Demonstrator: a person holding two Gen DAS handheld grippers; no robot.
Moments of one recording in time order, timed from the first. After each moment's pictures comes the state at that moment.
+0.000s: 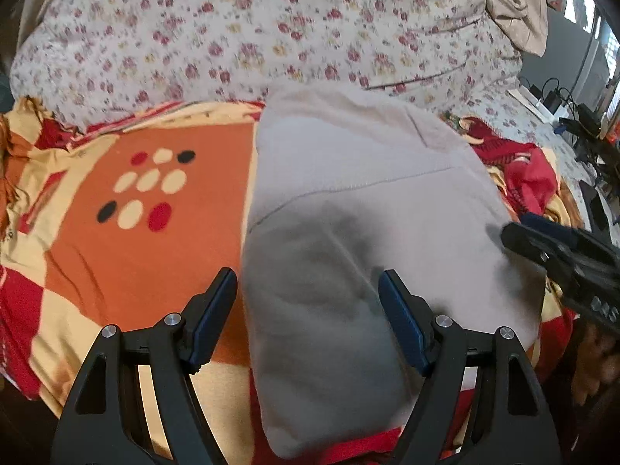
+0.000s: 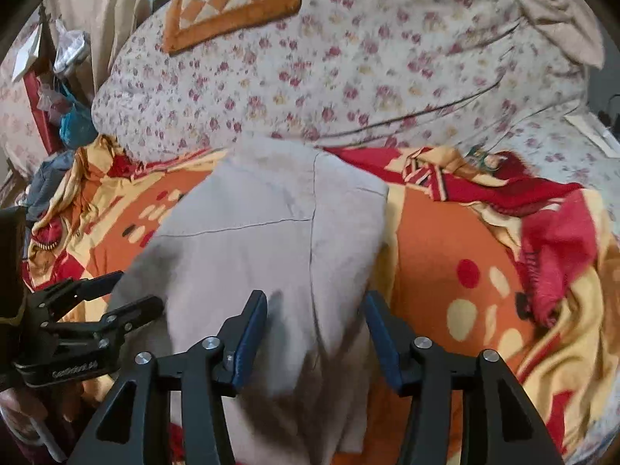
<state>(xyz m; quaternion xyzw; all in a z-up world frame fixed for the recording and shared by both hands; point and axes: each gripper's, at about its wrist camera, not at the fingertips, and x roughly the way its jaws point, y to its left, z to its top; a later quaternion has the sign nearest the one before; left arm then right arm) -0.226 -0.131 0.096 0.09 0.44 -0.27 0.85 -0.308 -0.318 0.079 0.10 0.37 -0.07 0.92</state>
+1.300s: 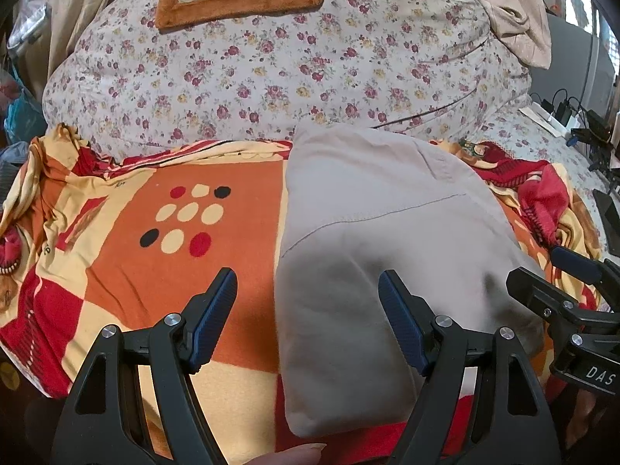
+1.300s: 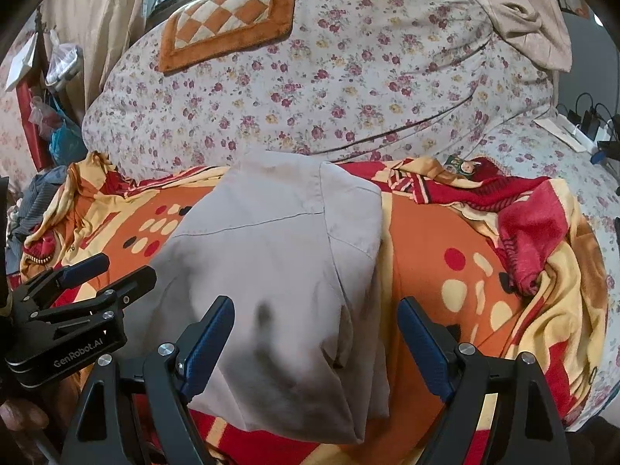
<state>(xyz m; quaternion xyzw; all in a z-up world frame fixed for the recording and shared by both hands) -0.241 -0.119 0.115 0.10 0.37 -0.23 0.89 -0.332 -0.285 0.084 0.10 0.34 -0.12 0.93</state>
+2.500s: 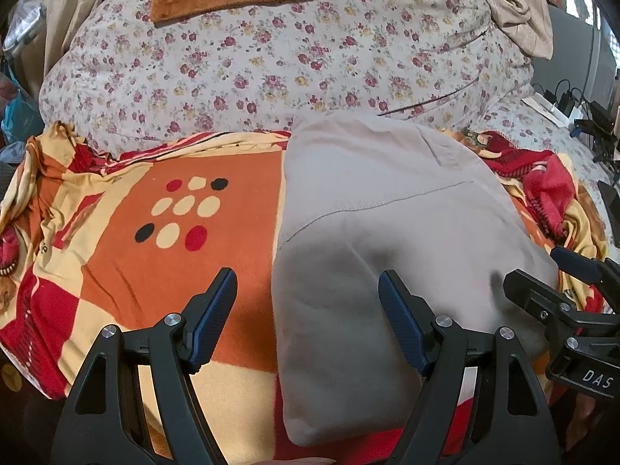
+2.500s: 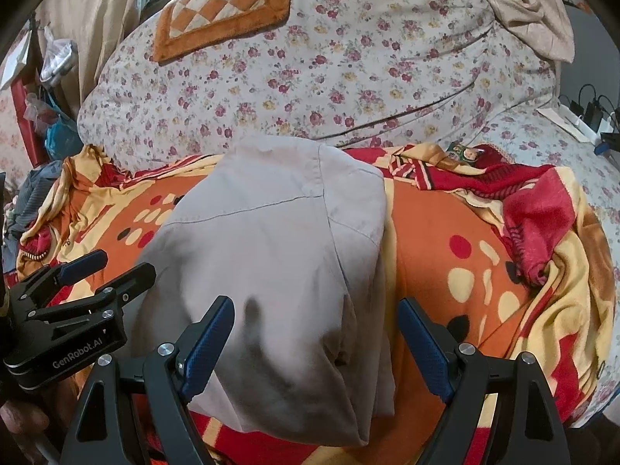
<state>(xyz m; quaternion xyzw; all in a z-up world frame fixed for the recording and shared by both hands) -0.237 -0.124 0.105 0.11 0.38 -0.23 0.89 -0.325 -0.283 0.071 0.10 0.36 -0.12 0.92</state>
